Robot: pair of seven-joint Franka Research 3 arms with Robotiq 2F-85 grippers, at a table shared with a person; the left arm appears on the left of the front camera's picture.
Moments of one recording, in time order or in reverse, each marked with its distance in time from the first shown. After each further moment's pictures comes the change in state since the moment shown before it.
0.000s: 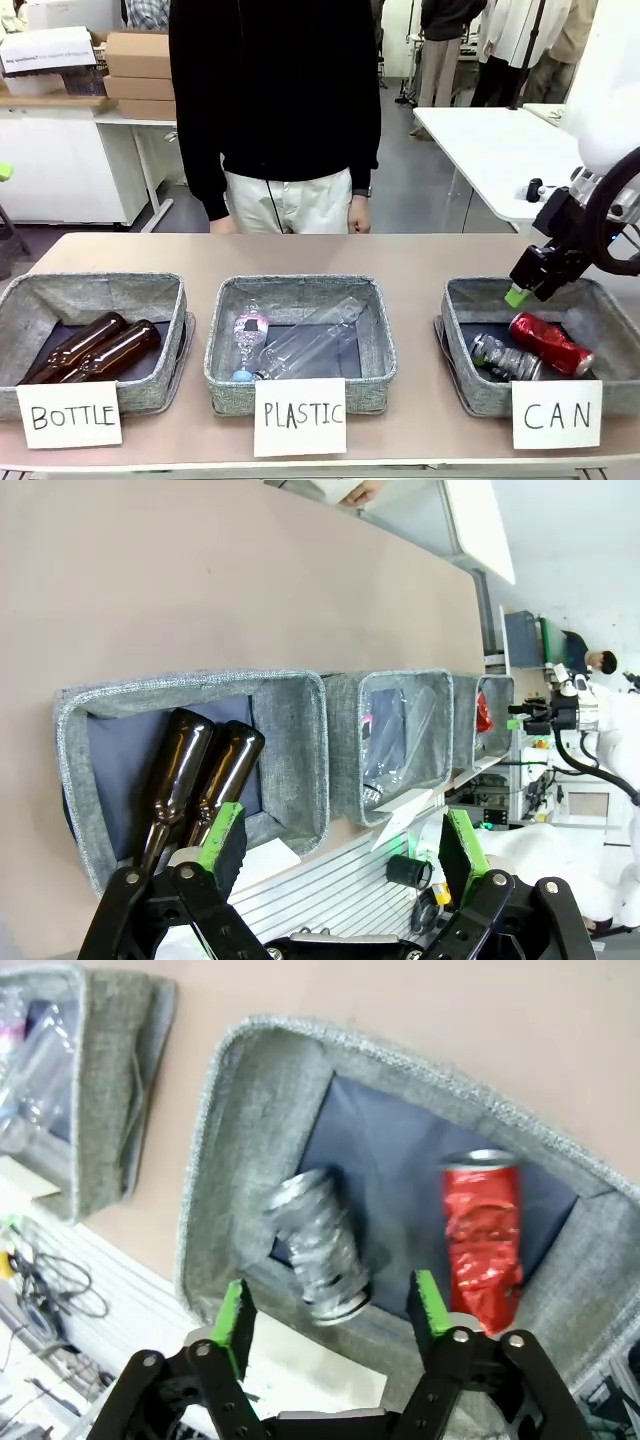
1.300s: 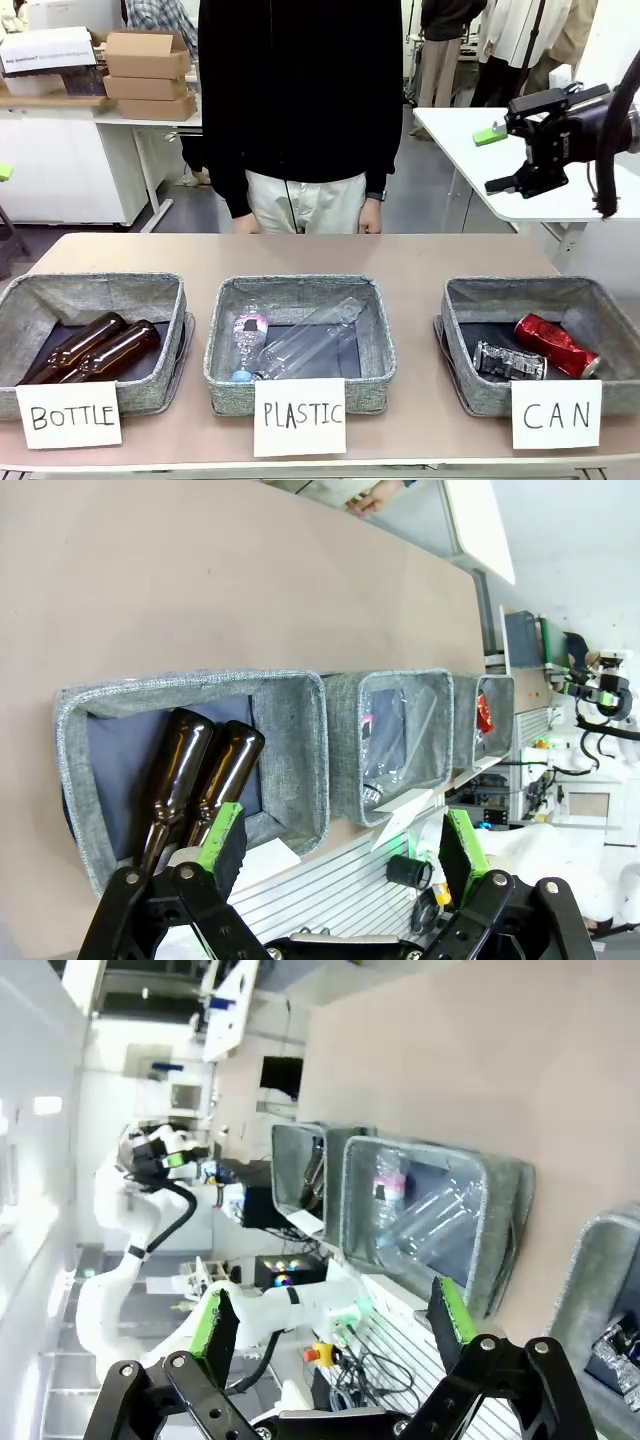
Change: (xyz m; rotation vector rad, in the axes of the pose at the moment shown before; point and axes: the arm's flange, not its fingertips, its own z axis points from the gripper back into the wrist) left arm 0.000 0.000 0.000 0.000 0.000 0.000; right arm 0.038 0.024 0.104 0.775 -0.372 -0.261
